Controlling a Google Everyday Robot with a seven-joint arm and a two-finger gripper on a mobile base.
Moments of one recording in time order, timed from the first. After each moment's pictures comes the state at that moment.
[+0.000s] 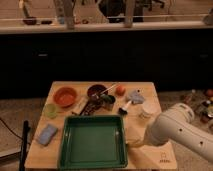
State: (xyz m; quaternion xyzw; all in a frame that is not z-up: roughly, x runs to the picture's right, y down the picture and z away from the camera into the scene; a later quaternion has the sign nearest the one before) arm 0.209 0.249 0.674 -0.29 -0.06 -0.01 0.96
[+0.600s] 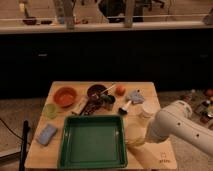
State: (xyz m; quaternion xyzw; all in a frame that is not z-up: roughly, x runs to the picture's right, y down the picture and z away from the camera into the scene) arm 0.225 0.254 0.700 -0.31 -0.04 0.01 0.95
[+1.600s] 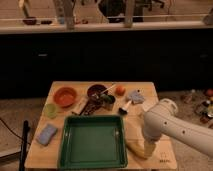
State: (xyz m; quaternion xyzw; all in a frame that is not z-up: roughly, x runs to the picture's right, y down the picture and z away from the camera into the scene) arm 0.200 0.264 0.704 -0.34 0.01 0.05 0.94
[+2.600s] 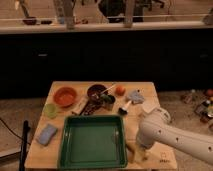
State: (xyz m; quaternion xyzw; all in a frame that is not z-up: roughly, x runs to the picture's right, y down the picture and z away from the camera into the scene) arm 0.177 0.309 0.728 -0.34 0.04 0.19 0.92
